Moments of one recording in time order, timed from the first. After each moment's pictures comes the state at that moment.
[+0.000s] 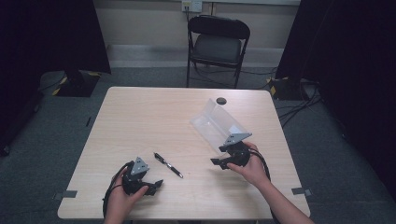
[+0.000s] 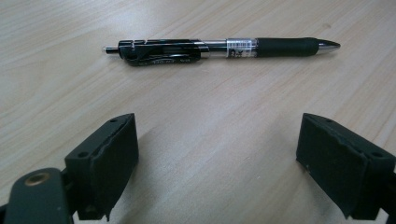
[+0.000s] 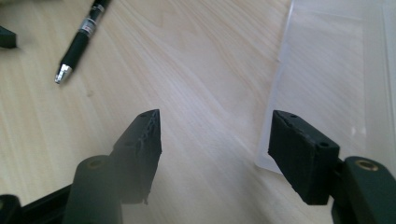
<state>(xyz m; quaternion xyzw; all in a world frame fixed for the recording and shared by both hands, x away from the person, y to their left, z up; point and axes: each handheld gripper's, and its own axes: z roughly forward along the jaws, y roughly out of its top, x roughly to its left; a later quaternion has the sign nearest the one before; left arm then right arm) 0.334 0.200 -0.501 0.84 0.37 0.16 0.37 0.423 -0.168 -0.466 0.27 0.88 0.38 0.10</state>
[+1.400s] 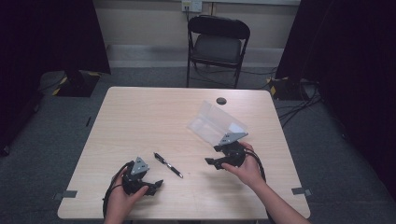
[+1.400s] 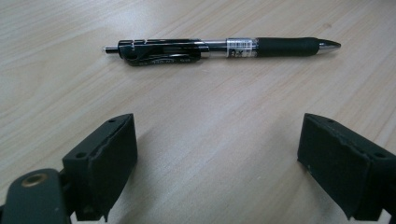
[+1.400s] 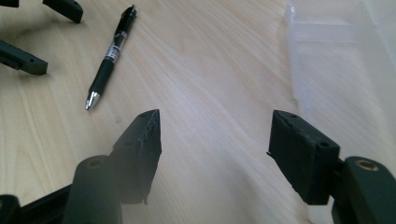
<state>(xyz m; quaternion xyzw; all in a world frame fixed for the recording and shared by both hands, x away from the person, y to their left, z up) 0.334 0.200 -0.502 0.84 0.37 0.16 0.37 0.413 -0.146 -0.454 0.27 0.87 0.40 0.09</state>
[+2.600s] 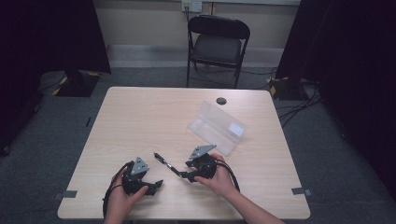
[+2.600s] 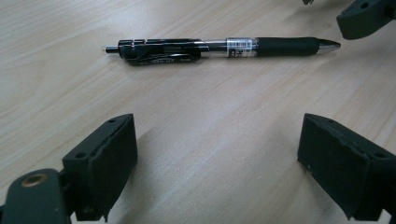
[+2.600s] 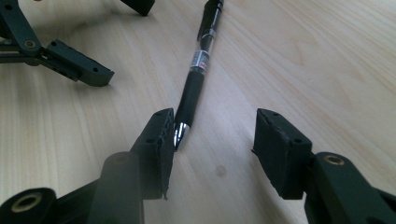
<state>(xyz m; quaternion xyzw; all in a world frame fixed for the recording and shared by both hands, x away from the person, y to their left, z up) 0.334 0.200 -0.502 0.84 0.37 0.16 0.37 0.389 -0.063 -0.486 0.23 0.89 0.40 0.04</state>
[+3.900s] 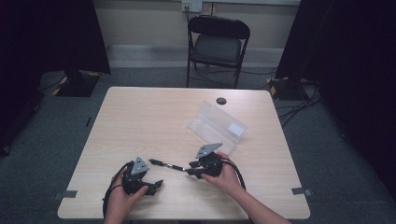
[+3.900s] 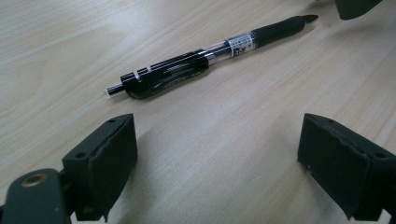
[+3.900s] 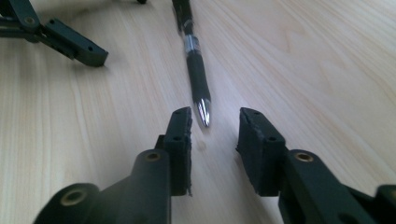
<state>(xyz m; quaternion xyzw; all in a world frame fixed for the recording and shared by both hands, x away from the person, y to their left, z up) 0.335 0.200 -0.501 0.84 0.37 0.16 0.37 0.398 -0.082 -0.488 0.21 0.89 0.41 0.03</state>
